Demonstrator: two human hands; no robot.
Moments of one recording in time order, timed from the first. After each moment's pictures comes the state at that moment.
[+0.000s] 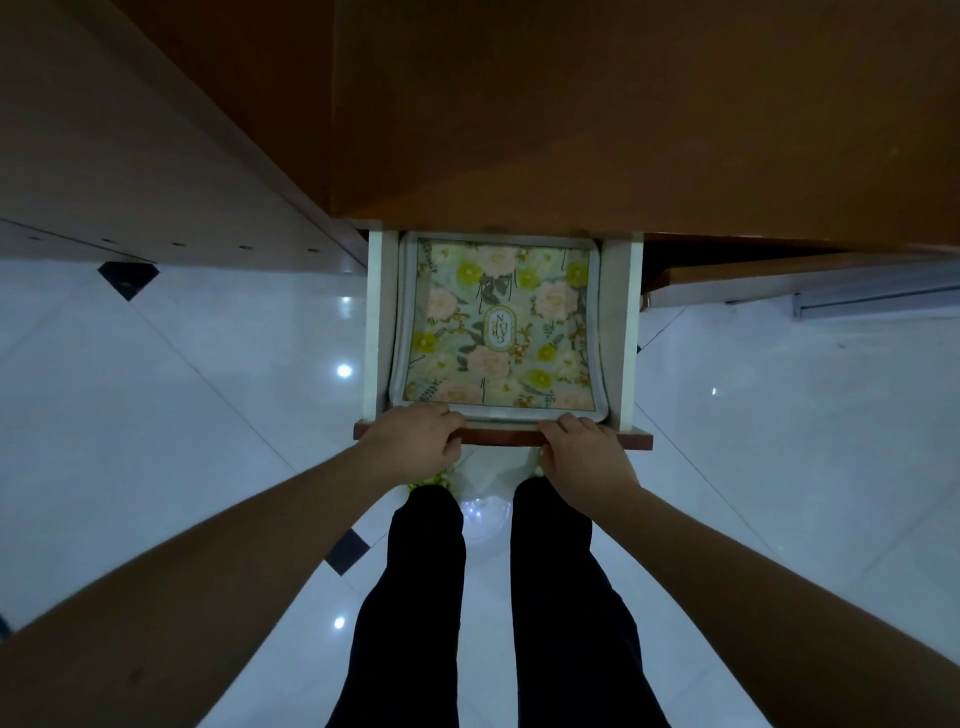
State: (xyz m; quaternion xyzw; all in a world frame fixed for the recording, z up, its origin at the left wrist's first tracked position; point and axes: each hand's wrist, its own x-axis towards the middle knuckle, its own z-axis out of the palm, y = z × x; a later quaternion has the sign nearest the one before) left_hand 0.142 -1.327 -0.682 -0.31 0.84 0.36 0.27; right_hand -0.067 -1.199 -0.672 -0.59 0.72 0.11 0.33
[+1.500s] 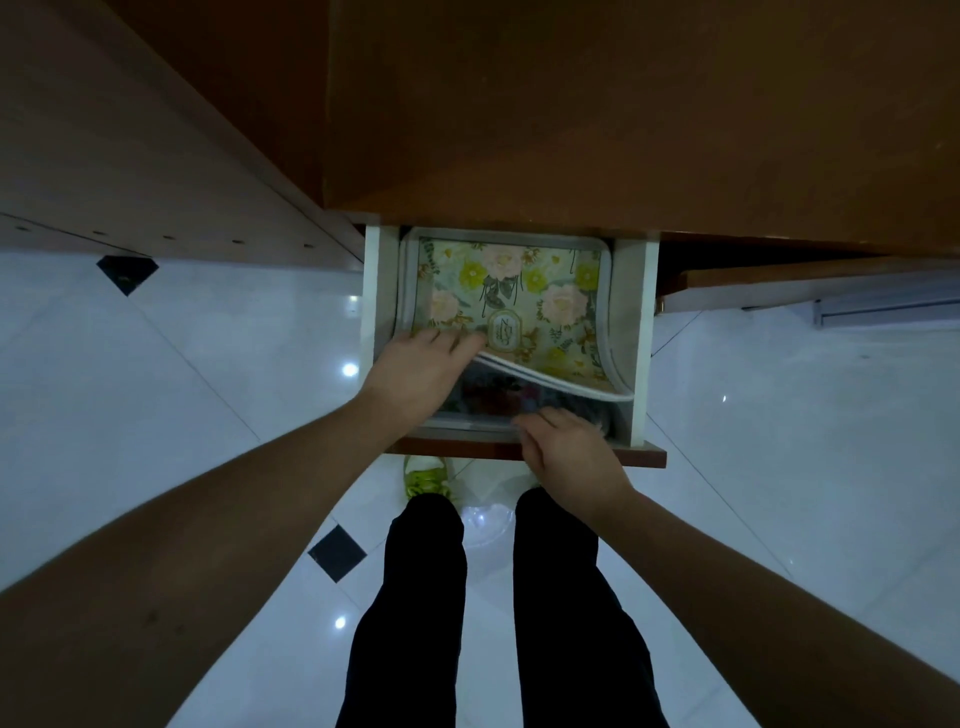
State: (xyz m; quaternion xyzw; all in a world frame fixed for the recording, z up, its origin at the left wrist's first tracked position) left_hand 0.107 -1.378 -0.680 -0.29 0.94 0.13 0.11; right_hand -0.062 -1.220 -0.688 -0.64 0.70 -0.09 0.31
